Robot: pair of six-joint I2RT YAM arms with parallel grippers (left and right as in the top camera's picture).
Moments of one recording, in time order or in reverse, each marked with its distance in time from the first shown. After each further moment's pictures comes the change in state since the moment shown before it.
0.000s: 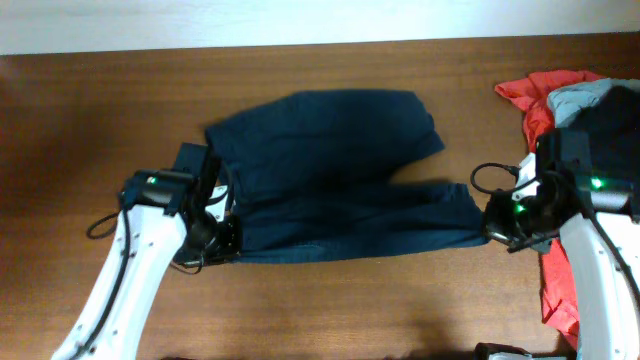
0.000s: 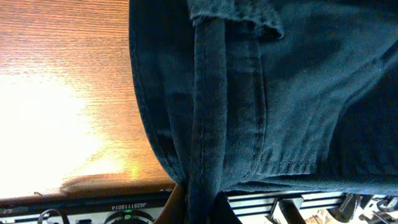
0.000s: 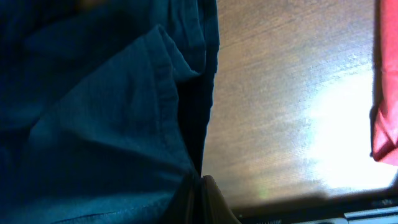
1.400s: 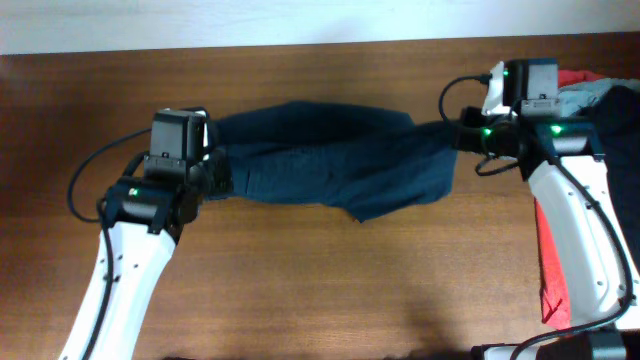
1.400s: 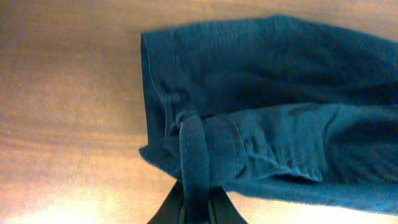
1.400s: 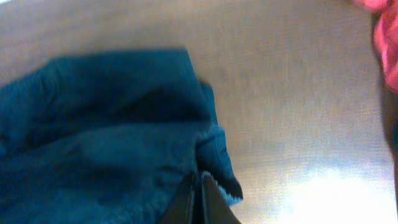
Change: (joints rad) left arm -0.002 -0.080 0.062 0.534 -0.267 -0.008; right arm 0.188 0.228 0.237 0.472 0.074 -0.015
